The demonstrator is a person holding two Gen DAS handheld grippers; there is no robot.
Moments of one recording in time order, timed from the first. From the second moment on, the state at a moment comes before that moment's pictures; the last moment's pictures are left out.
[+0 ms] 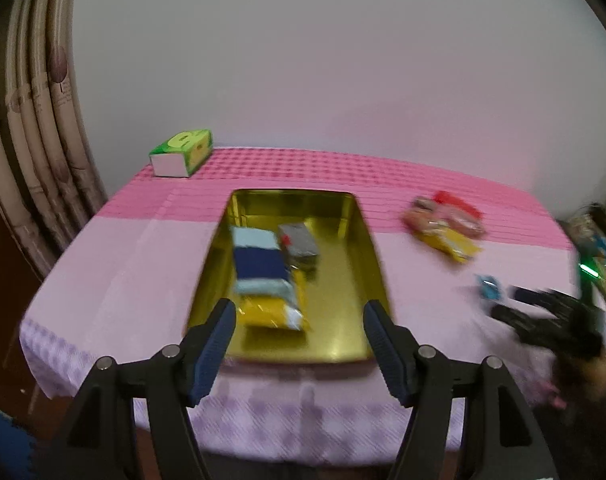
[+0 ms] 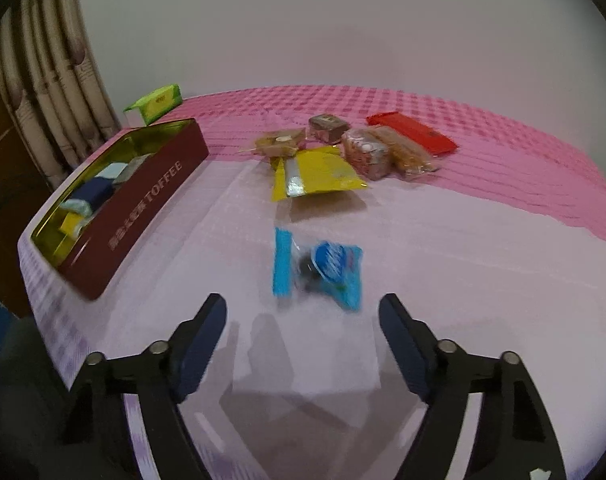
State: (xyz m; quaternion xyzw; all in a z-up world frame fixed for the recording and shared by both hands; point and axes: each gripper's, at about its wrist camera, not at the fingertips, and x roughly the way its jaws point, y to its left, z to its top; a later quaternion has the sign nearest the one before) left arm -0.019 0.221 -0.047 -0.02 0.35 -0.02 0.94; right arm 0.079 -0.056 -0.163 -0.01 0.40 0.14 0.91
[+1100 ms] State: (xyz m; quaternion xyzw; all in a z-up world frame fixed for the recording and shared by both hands) left arm -0.068 0.289 -0.038 -0.16 0.30 0.11 0.94; right arm 0.149 0.000 -0.051 -0.08 0.36 0.03 0.93
